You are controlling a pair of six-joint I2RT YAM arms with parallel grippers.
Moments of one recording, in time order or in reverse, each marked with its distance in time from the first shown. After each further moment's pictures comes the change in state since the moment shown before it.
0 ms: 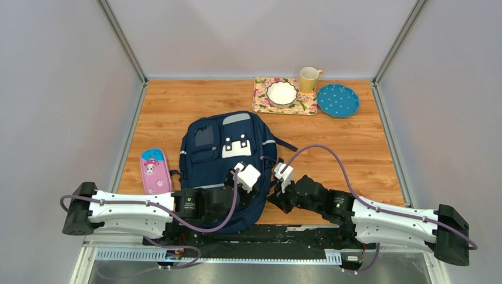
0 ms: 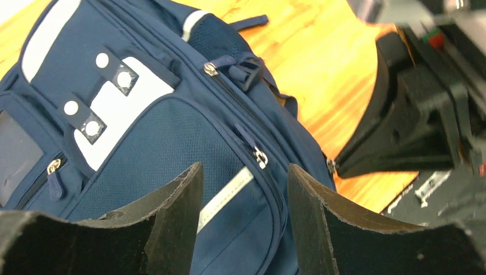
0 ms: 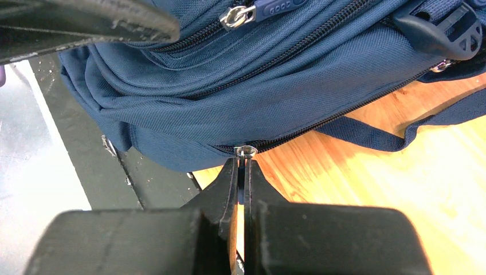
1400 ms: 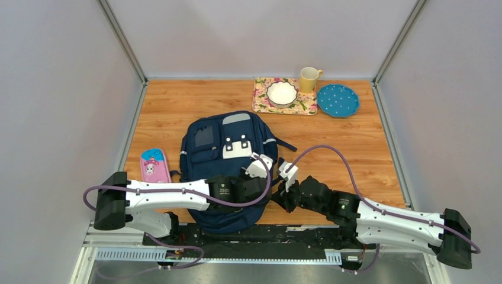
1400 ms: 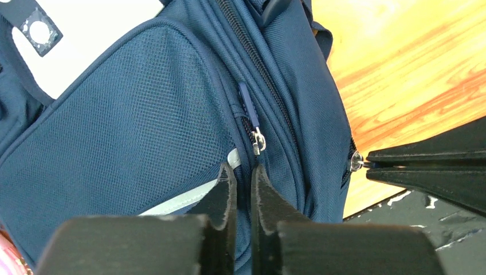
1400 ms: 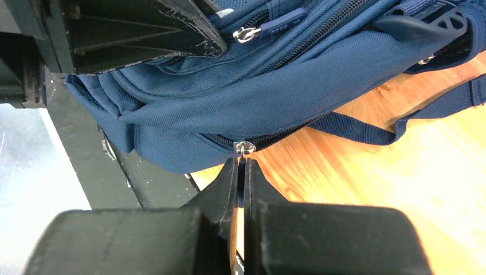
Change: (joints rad) left arm 0.095 0.405 0.348 -0.487 0.020 -0.482; right arm 0.000 -0.071 -0.005 -0.039 0.035 0.016
